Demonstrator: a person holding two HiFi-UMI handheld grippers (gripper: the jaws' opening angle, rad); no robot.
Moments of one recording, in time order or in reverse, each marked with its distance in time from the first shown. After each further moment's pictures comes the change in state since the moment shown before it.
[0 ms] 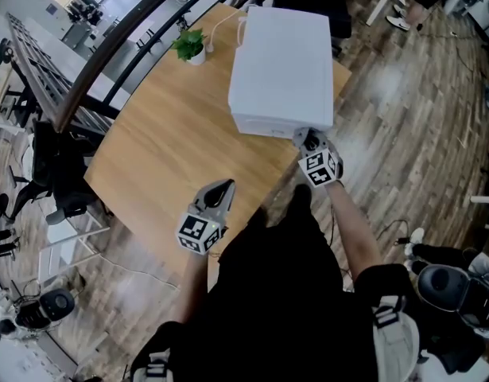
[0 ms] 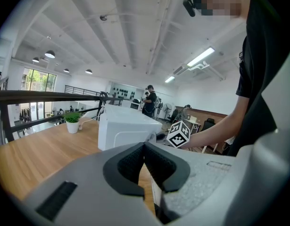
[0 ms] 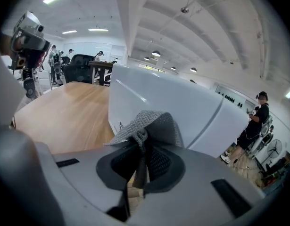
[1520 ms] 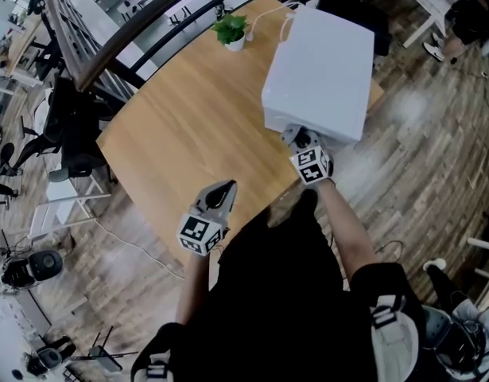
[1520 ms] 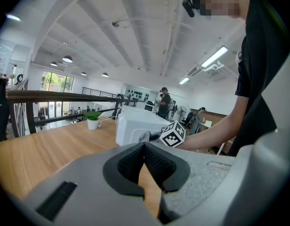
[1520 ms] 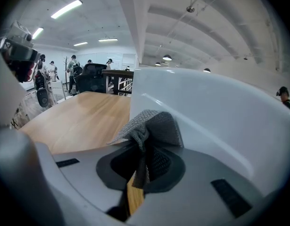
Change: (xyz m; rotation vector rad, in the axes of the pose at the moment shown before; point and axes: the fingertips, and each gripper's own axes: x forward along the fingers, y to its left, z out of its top) left arm -0.051 0.022 -0.015 -0.076 -0.019 0.182; right arm 0.060 0.086 0.068 -0.004 -0.071 0.193
